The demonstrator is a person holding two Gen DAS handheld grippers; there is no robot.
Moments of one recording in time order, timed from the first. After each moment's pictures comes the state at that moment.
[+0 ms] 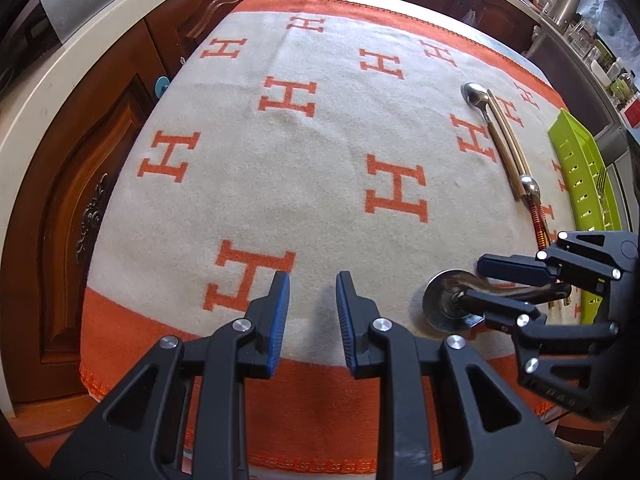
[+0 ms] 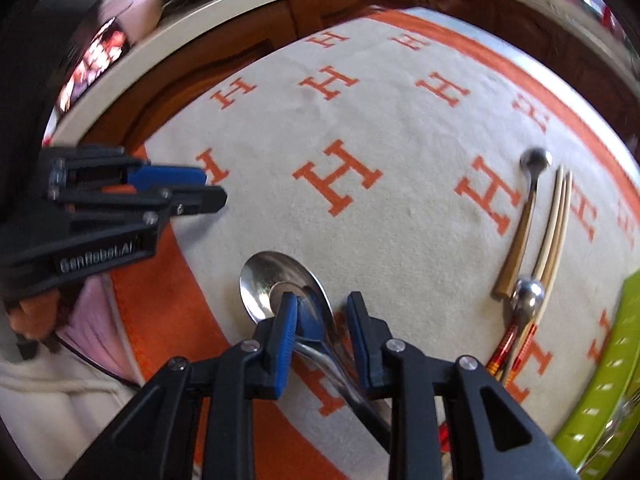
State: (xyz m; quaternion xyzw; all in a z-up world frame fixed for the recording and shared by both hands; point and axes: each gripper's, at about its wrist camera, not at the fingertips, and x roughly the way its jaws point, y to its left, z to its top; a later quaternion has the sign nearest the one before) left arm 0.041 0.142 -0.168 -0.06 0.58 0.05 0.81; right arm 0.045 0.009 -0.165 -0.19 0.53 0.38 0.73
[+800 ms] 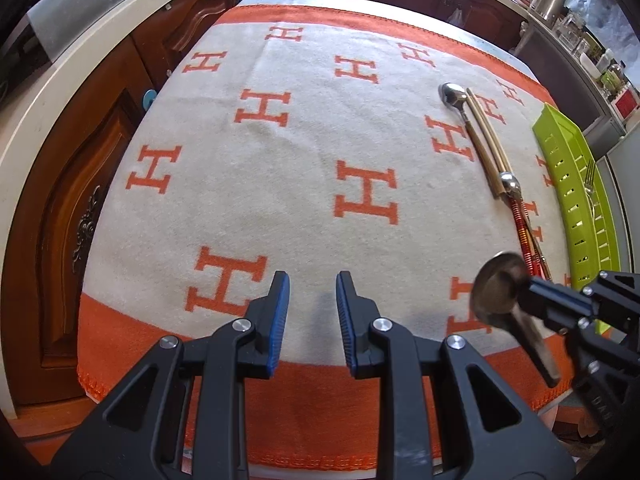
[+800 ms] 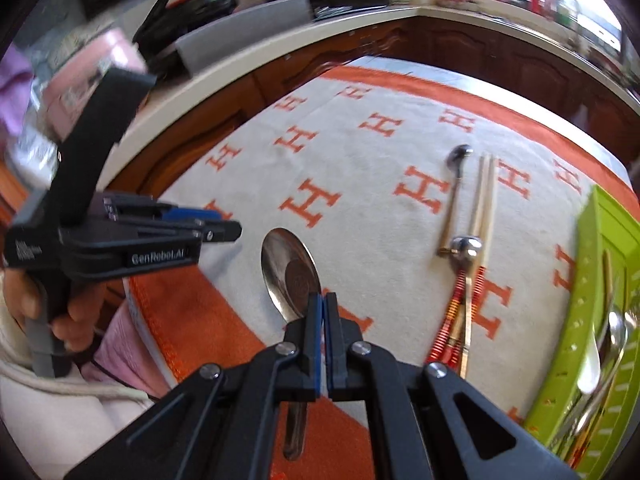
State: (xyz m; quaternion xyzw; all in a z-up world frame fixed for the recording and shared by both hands) left arm 0.042 0.120 -0.156 -0.05 0.57 0.03 0.82; right arm 0.018 -0.056 -0.122 -0.05 0.48 0.33 0.81
